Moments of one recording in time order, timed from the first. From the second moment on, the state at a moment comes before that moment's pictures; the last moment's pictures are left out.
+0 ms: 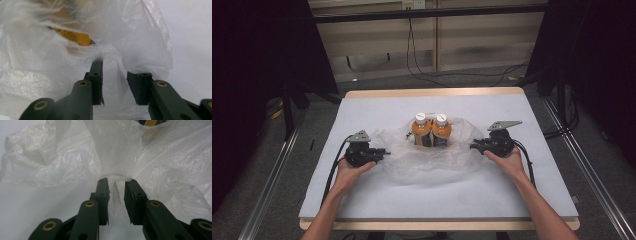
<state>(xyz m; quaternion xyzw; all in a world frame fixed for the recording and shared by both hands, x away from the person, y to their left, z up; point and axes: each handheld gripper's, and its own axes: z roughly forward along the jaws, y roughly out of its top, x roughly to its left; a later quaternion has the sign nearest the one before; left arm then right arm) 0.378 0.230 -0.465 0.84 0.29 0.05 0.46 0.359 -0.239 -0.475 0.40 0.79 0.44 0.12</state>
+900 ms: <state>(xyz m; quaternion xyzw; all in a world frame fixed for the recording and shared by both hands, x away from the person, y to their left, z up) 0.361 0.236 -0.401 0.79 0.27 0.09 0.55 0.318 -0.253 -0.400 0.37 0.74 0.54 0.14</state>
